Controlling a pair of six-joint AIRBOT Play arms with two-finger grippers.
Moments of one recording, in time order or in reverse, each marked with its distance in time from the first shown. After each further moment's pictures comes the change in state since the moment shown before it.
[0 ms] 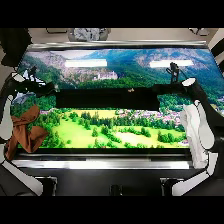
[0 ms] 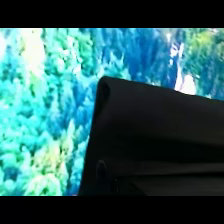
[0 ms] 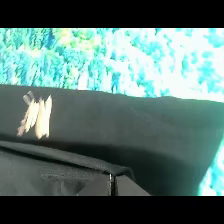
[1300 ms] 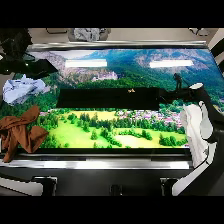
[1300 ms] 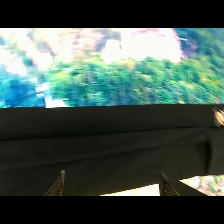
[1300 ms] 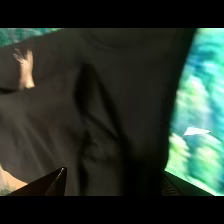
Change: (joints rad) left arm -0.129 0.322 0.093 -0.051 -0.134 -0.010; right arm -0.119 -0.176 0.107 0.111 0.365 0.091
